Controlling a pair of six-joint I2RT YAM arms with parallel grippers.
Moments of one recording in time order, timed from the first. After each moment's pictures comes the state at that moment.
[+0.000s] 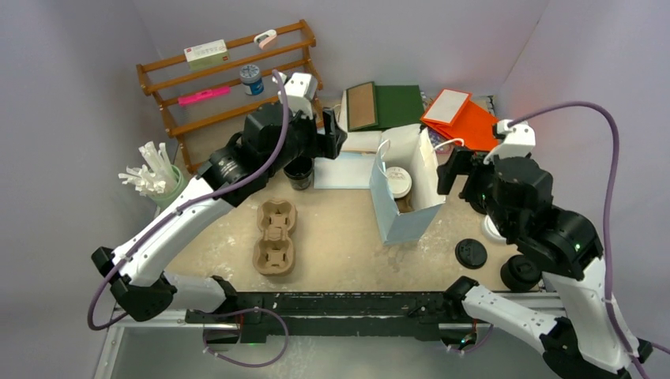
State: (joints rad) left arm -0.81 1.34 1.62 -0.52 -0.23 -0.37; right arm 0.67 0.88 1.53 -1.11 0.56 0.39
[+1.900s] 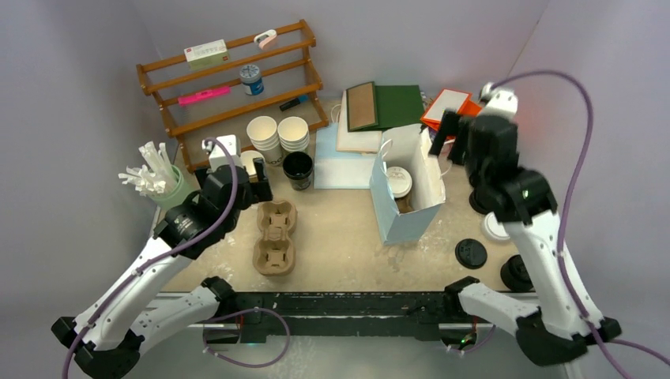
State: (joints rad) left arm -0.67 0.82 1.01 -0.77 -0.64 -0.51; right arm 0.52 0.97 1.39 -0.90 0.60 0.38
